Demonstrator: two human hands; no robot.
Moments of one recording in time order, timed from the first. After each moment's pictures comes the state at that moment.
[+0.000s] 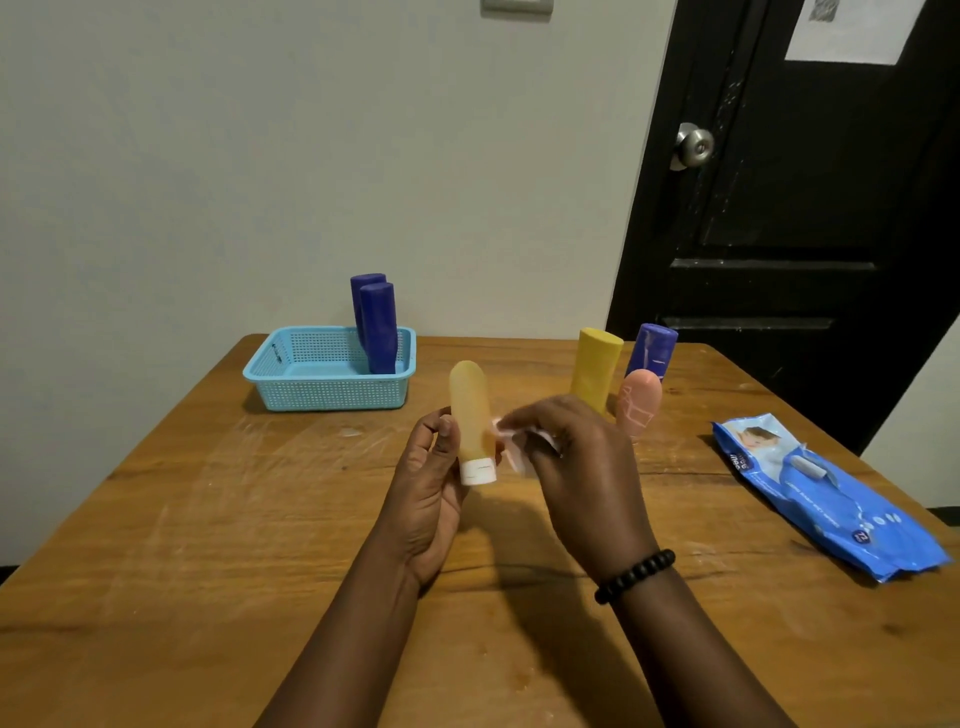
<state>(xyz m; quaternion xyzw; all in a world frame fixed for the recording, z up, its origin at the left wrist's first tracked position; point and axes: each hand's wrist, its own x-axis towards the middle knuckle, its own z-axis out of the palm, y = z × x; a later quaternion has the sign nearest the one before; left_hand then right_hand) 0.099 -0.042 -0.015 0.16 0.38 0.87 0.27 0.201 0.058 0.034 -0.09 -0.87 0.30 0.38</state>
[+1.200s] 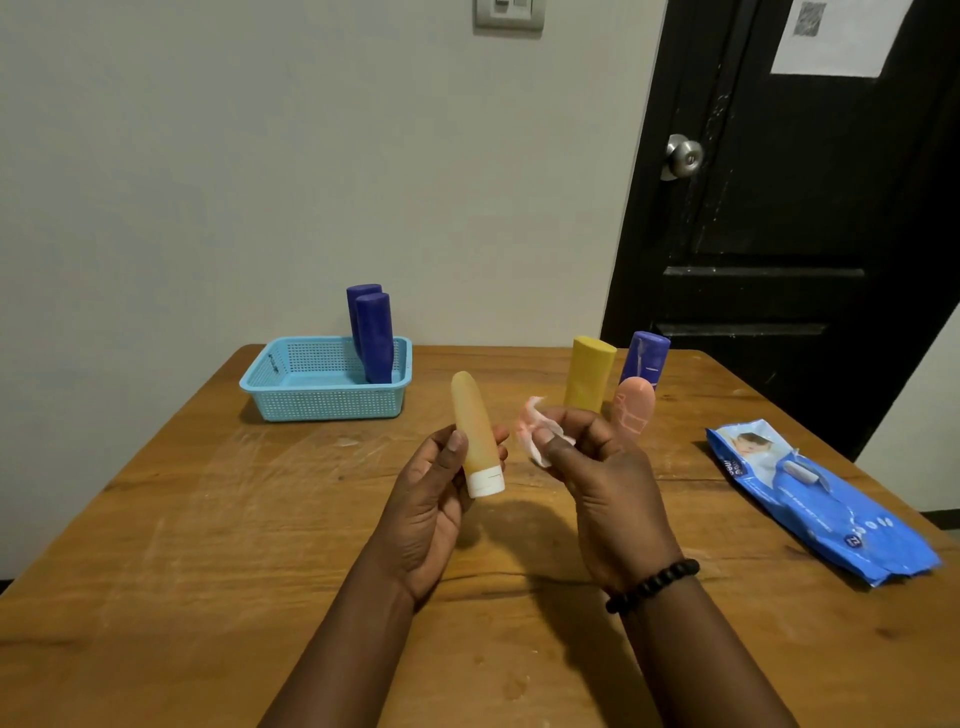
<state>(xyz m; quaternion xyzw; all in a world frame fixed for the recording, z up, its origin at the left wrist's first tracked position) 0.107 -0.047 -0.010 0.17 0.37 0.86 0.31 0.212 0.067 0.034 -0.14 -0.61 0.71 0.32</state>
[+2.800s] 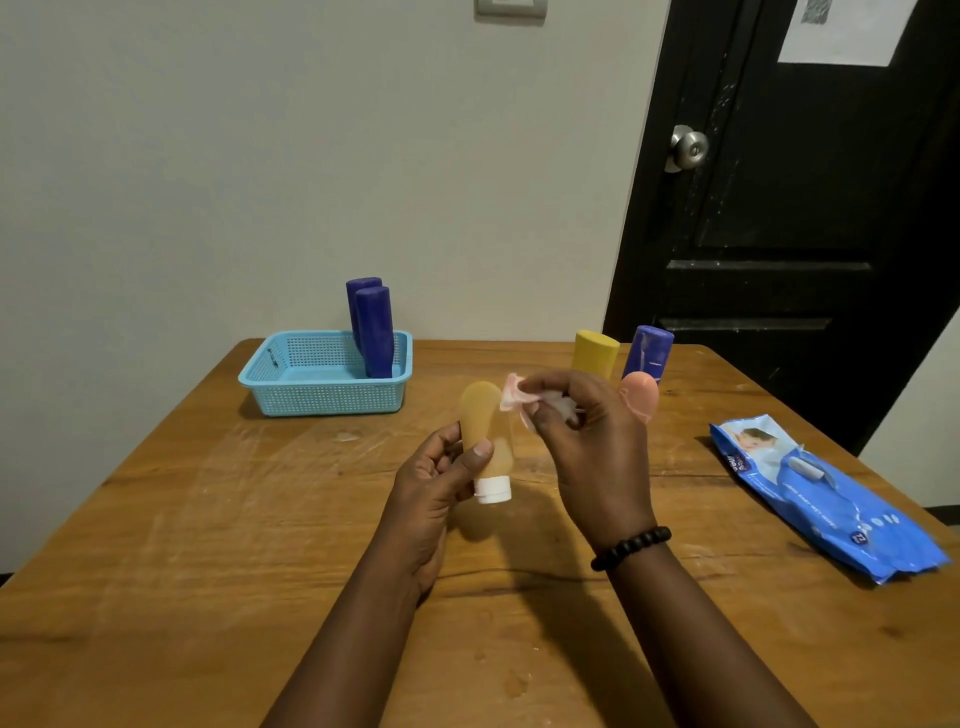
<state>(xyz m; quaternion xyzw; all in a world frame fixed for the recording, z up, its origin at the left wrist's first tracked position) 0.095 -0.039 -0.029 0.20 0.54 0.78 0.24 0.189 0.076 0.035 -0.12 -0.78 0.41 0.46</state>
